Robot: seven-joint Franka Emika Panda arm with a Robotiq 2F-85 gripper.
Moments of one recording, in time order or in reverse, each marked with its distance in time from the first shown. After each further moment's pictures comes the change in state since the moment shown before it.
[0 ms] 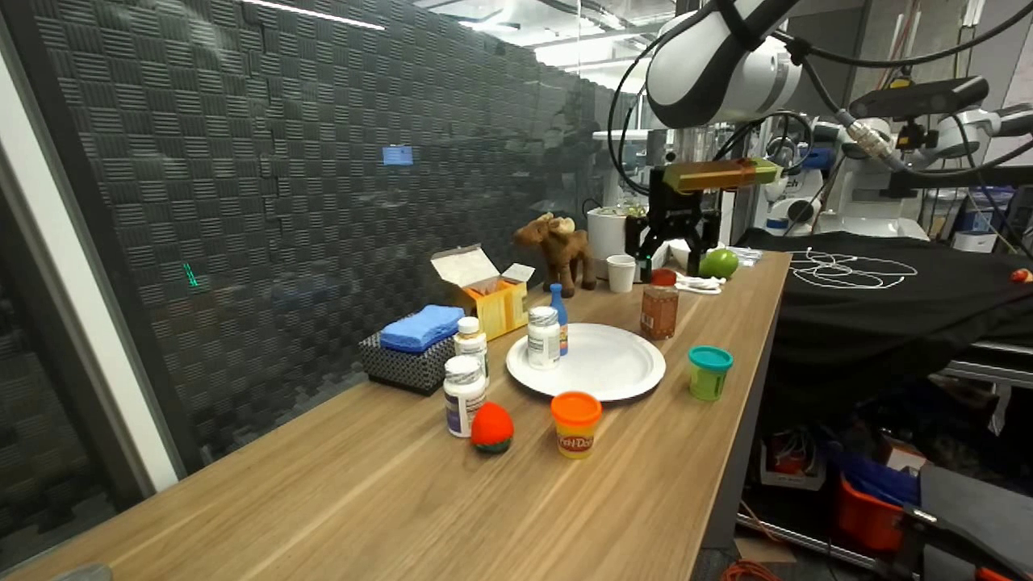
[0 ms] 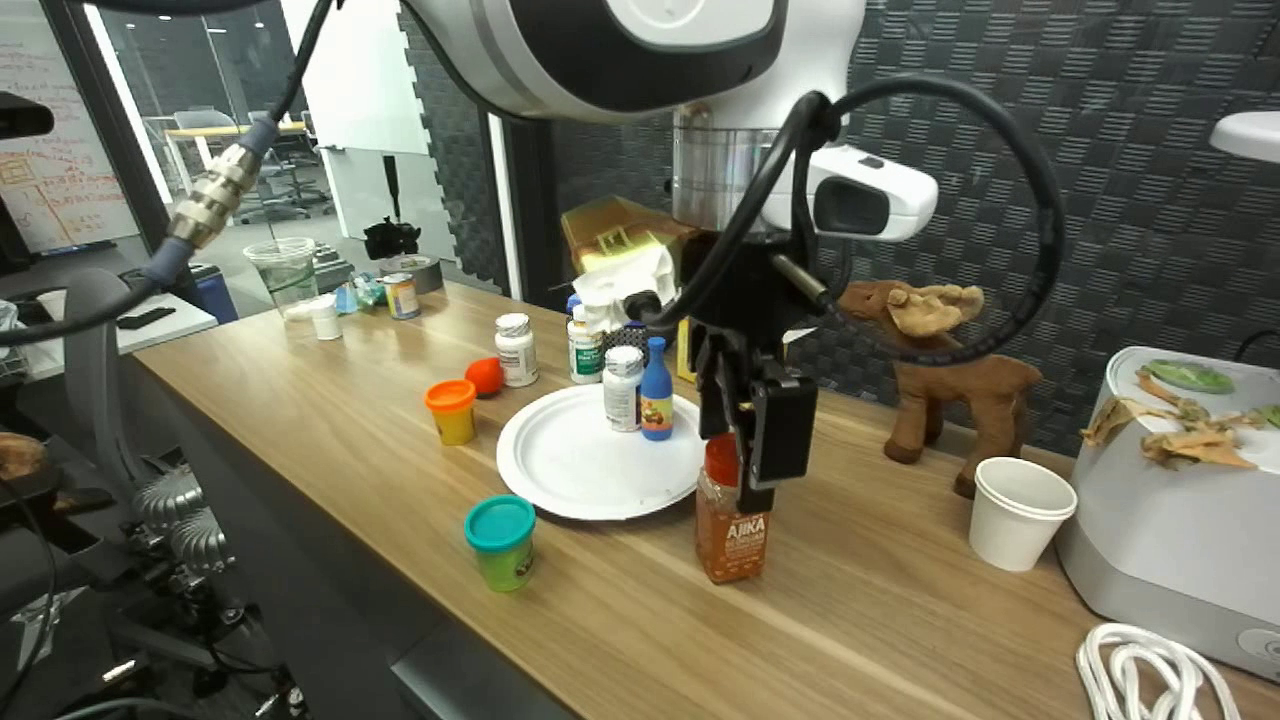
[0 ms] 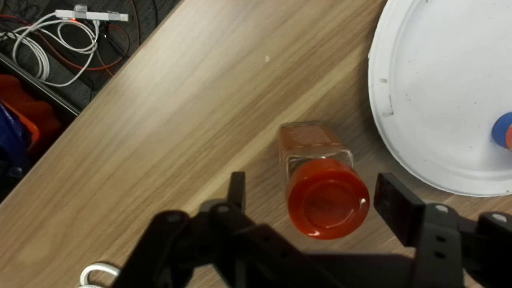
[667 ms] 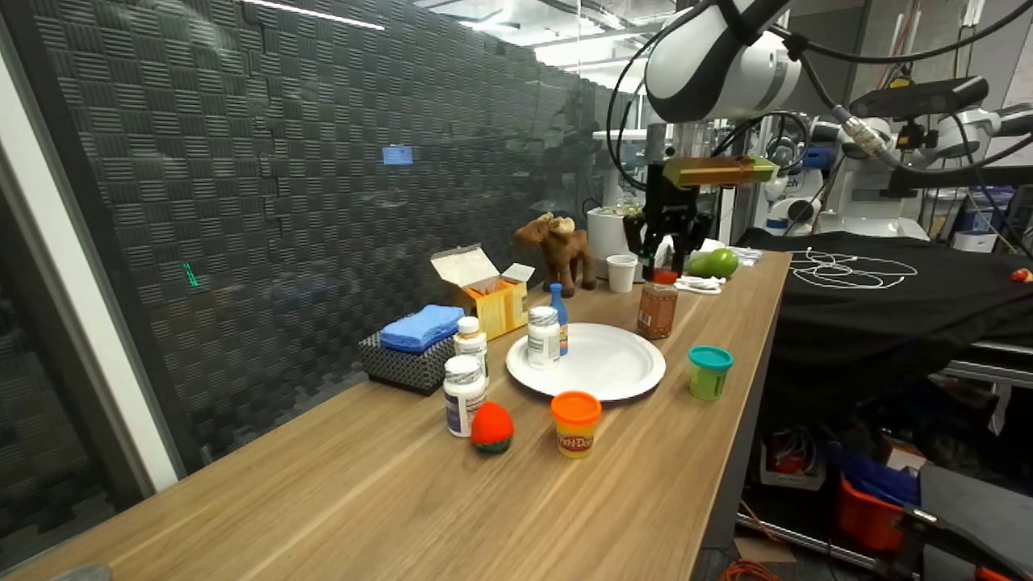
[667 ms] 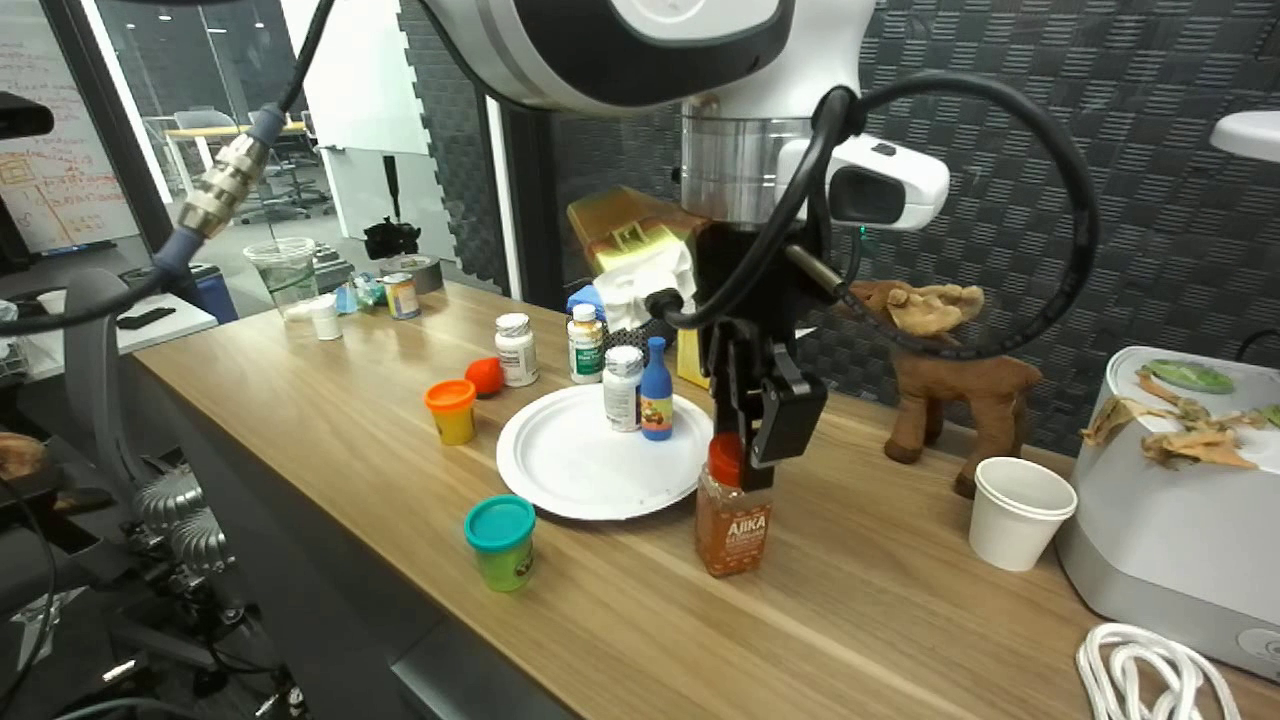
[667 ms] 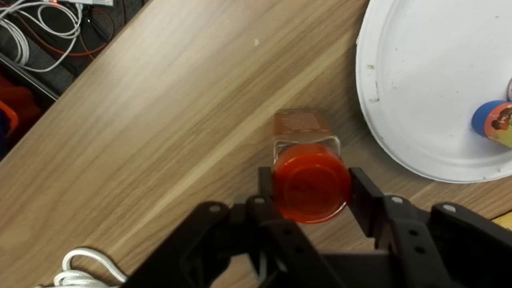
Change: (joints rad) arm -0.003 0.001 0.000 0.009 0.039 0.024 -0.056
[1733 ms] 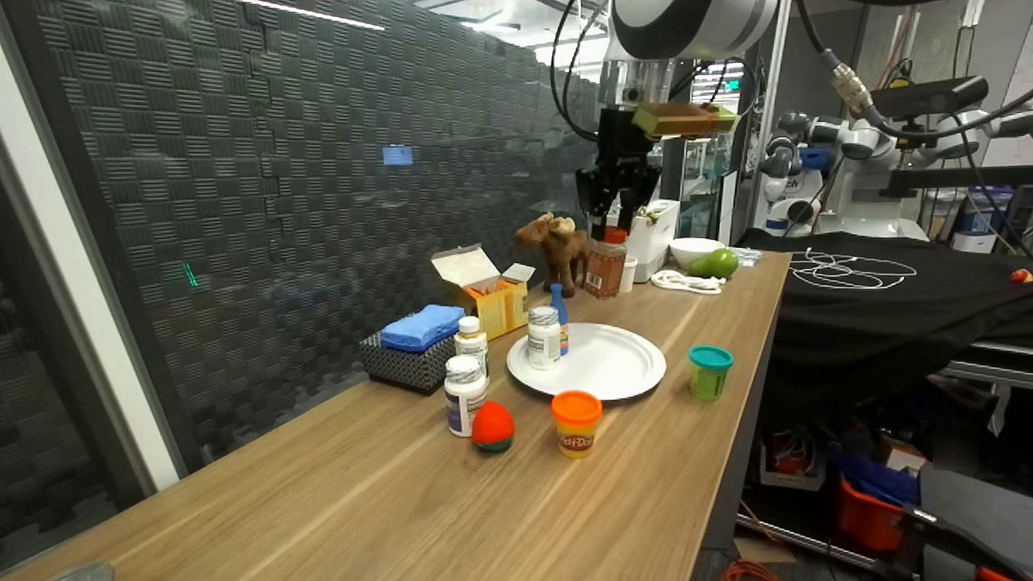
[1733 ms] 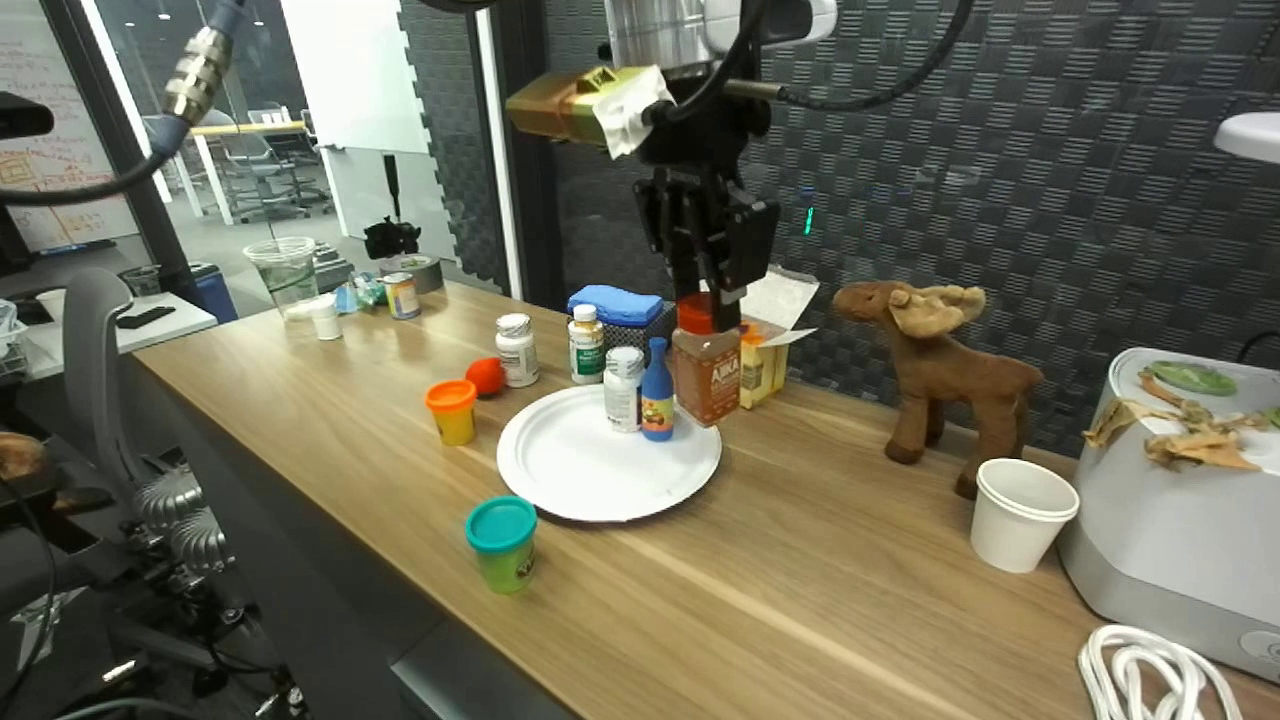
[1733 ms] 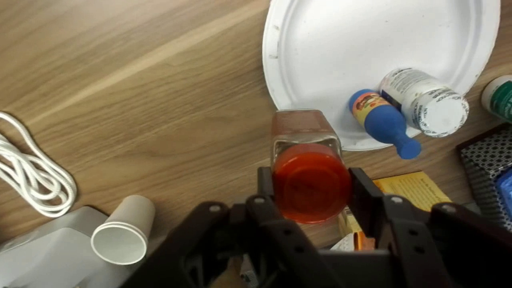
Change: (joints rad) arm 0.076 -0.075 0.074 0.060 -0.066 -0.003 -0.123
